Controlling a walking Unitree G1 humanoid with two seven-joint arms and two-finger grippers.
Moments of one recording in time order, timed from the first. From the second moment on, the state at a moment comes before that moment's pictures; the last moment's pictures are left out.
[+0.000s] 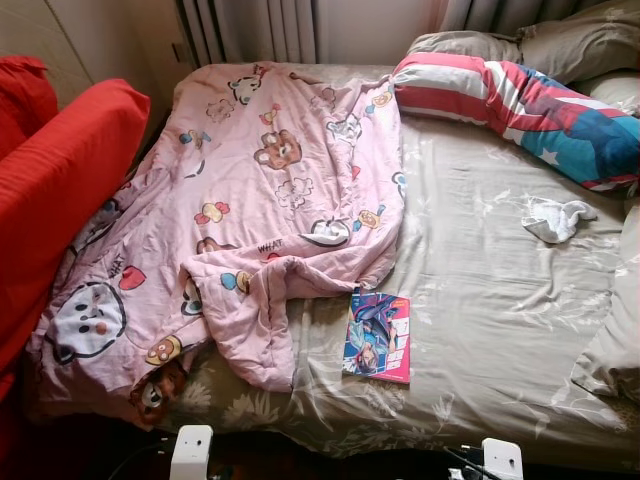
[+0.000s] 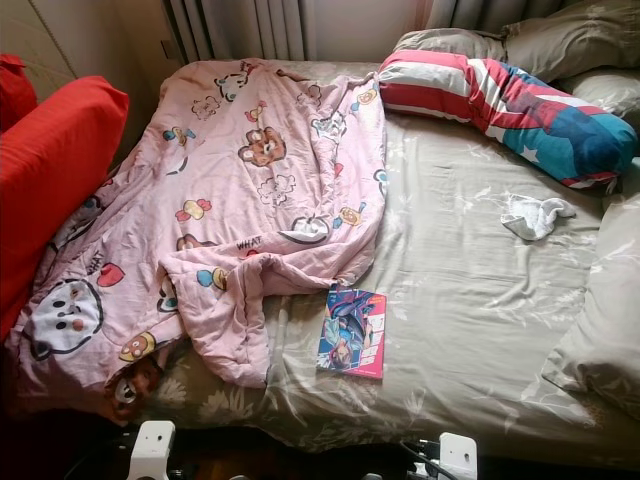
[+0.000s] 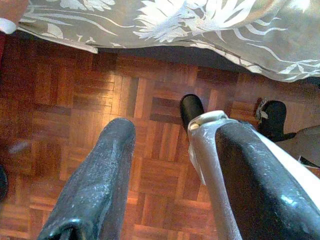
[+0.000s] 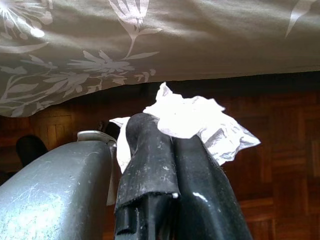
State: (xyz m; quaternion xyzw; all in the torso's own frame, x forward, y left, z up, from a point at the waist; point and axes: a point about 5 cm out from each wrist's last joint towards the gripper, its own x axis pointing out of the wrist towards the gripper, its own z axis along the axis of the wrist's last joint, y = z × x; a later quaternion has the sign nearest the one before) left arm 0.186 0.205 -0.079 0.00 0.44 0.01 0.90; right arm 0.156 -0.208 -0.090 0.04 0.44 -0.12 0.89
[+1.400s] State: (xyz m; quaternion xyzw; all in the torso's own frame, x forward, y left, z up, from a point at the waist) left arm 0.188 0.203 -0.078 0.01 0.44 0.01 0.90; right arm 0.152 -0.203 -0.093 0.05 0.45 -0.11 0.88
